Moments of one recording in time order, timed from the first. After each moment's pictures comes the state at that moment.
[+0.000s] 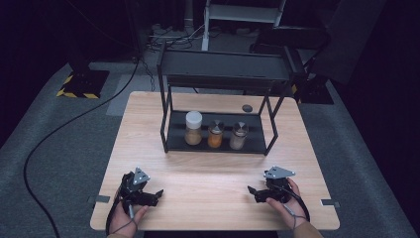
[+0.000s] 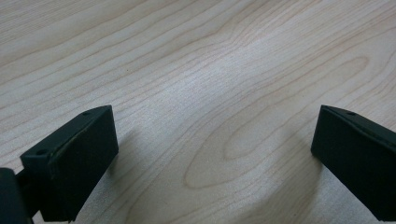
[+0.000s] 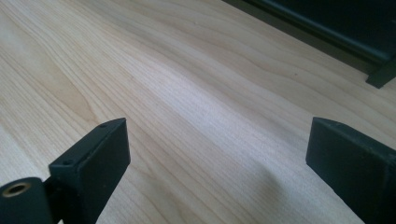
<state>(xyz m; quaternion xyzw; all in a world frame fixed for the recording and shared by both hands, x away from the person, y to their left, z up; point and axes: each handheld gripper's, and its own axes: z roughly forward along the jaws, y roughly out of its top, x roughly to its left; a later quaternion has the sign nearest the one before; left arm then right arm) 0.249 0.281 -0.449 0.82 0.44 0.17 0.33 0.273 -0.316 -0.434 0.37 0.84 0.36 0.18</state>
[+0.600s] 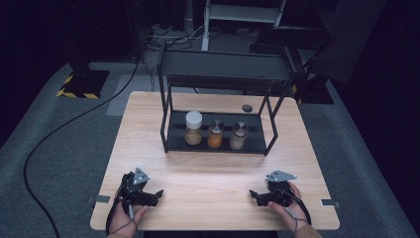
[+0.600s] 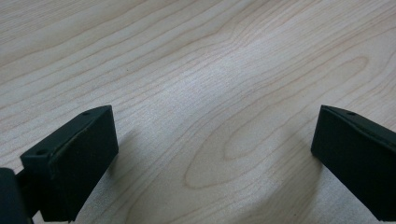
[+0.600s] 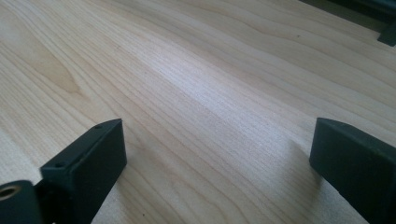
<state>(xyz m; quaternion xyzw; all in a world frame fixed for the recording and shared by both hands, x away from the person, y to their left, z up) 0.249 0.281 -0.449 0.82 0.44 0.17 0.33 0.270 -0.324 -0.450 0.39 0.83 0.36 0.17</state>
